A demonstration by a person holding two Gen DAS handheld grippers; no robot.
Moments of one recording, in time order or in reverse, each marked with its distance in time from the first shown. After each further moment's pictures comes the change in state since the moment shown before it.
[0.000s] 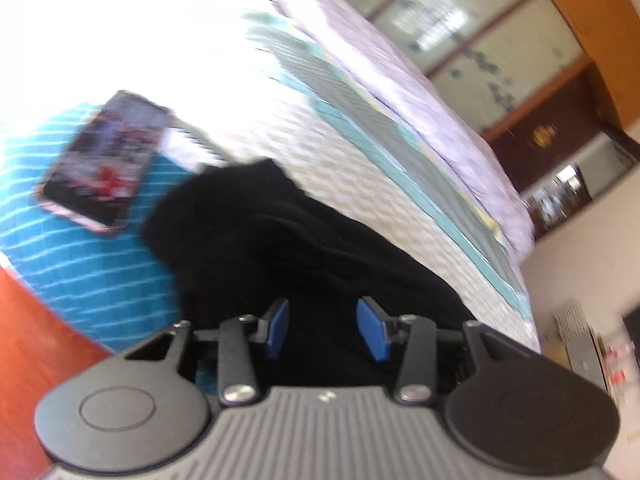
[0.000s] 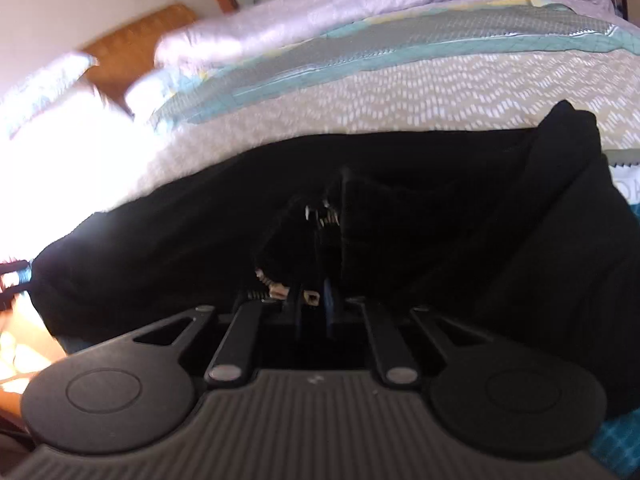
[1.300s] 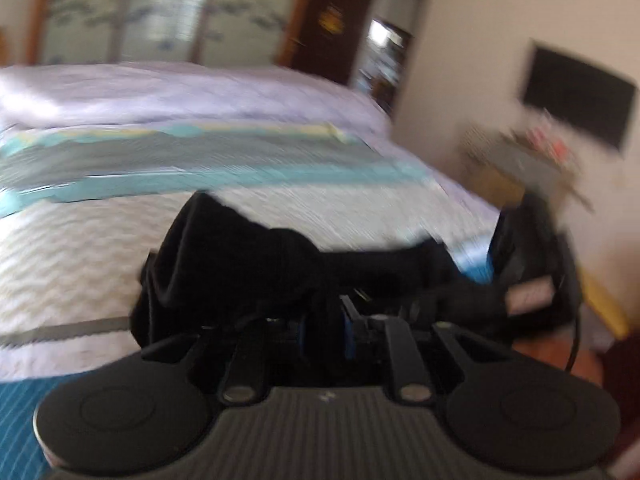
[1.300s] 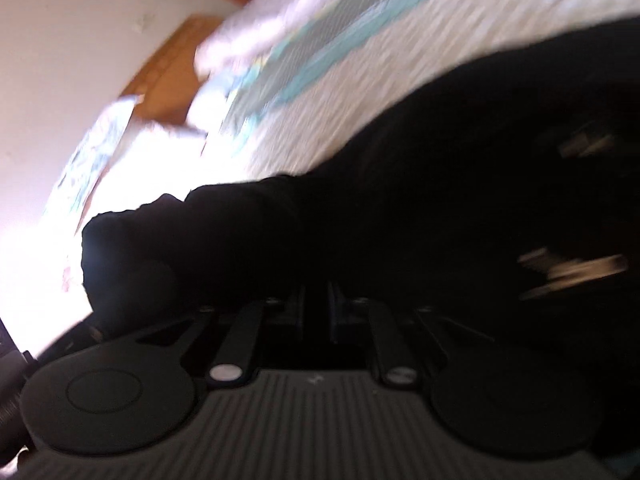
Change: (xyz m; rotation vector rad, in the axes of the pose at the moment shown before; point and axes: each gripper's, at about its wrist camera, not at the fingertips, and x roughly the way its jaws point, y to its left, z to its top) left arm 0.083 -0.189 -0.061 0.868 0.148 -0.286; right arm 0.034 0.084 0.026 0.310 0.074 0.293
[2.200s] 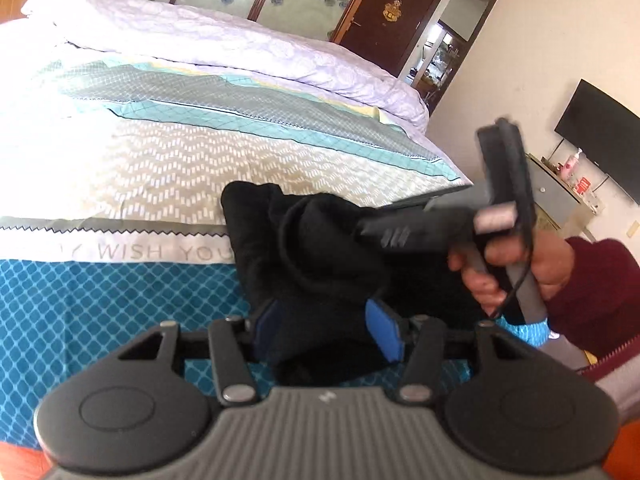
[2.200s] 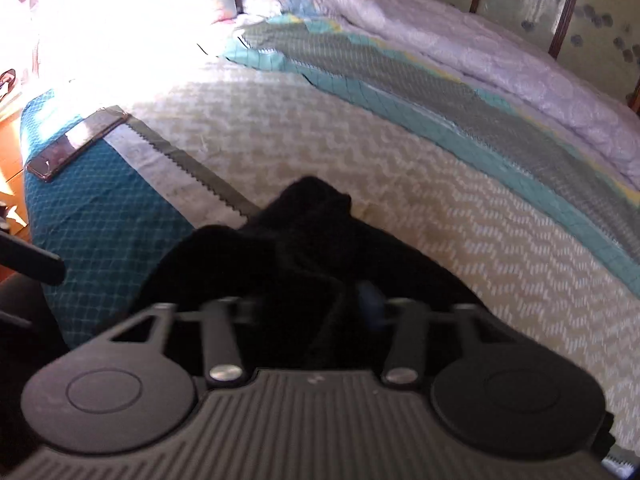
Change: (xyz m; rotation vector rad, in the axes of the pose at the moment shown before) left arm -0.064 0.041 -0.054 -0.276 -0.004 0.055; right arm 0.021 0.040 0.031 -0.901 0.153 -0.345
